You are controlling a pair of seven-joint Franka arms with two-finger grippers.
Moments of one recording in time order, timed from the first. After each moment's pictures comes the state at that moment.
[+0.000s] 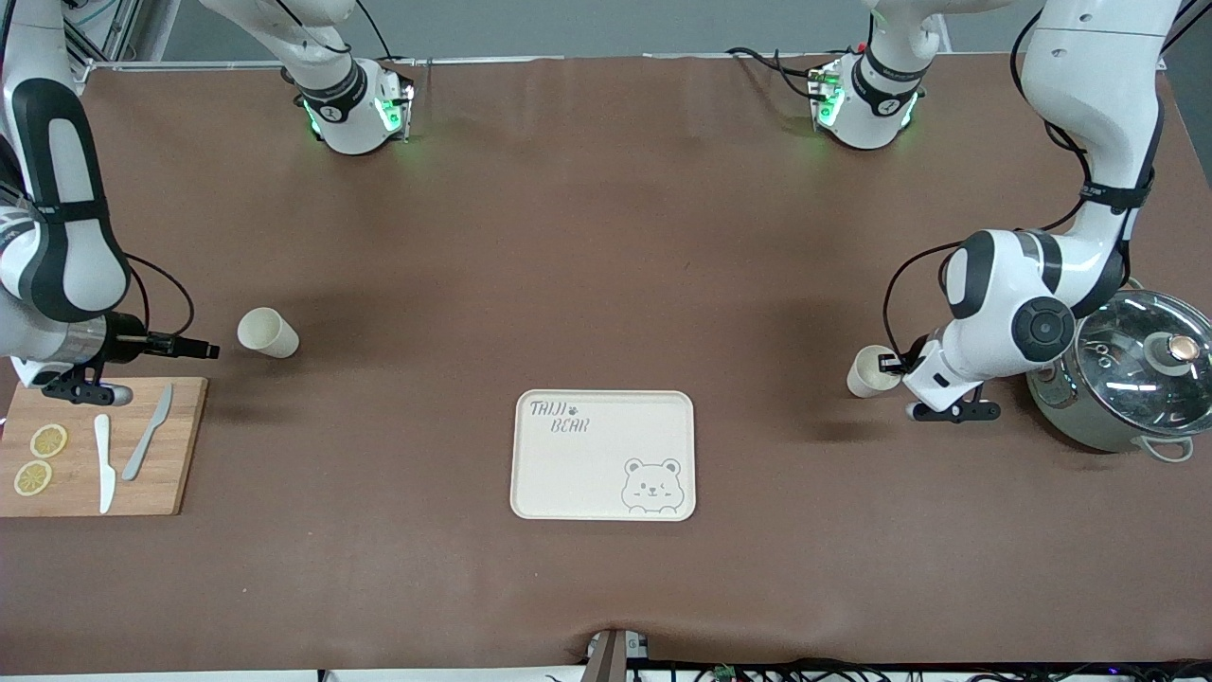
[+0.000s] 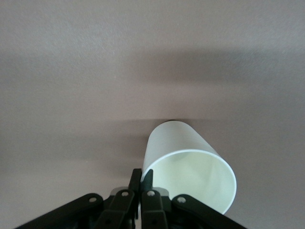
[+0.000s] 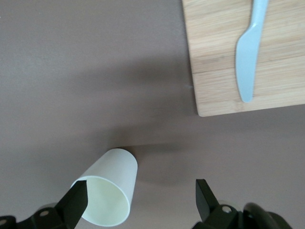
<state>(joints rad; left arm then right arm) 0.02 0.41 -0.12 -1.98 0.02 2.24 -0.12 -0.18 0.37 -0.17 -1.91 0.19 2.03 -0.28</state>
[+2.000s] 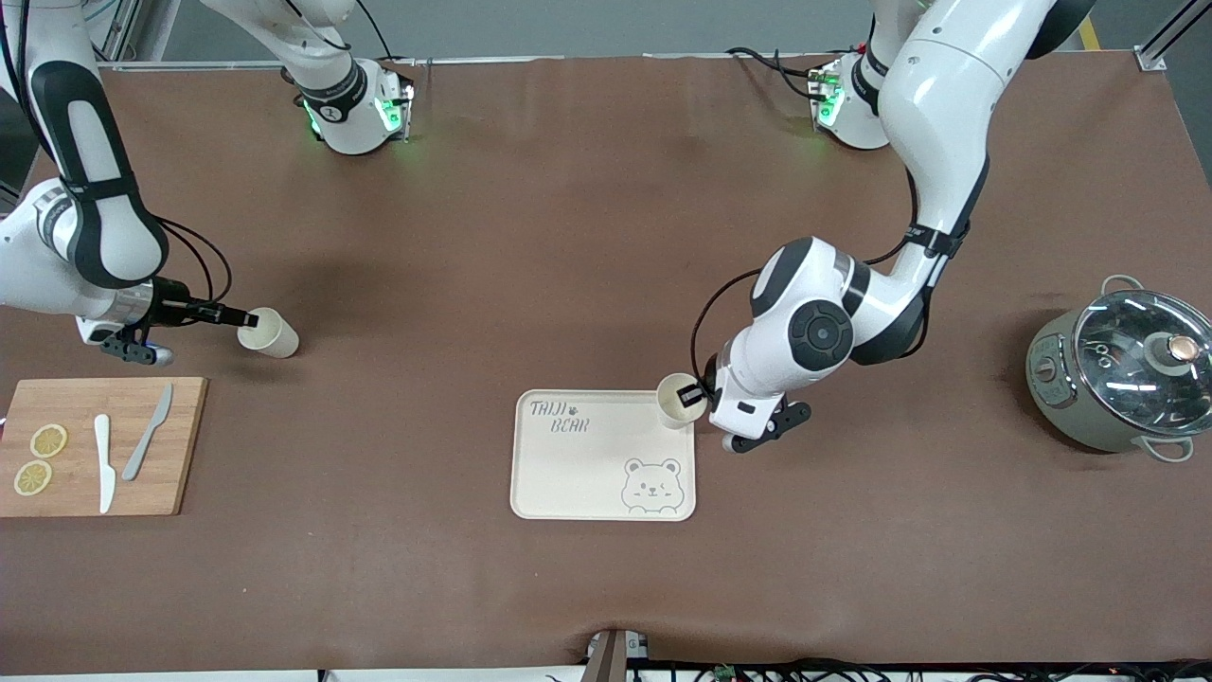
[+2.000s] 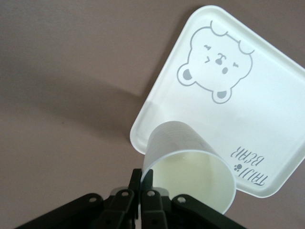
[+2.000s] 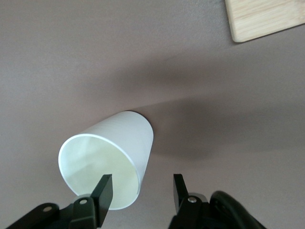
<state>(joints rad) -0.27 0.69 -0.30 -1.45 -0.08 2.16 -0.92 -0.19 0.28 -0.16 -2.20 0.33 2.18 -0.31</state>
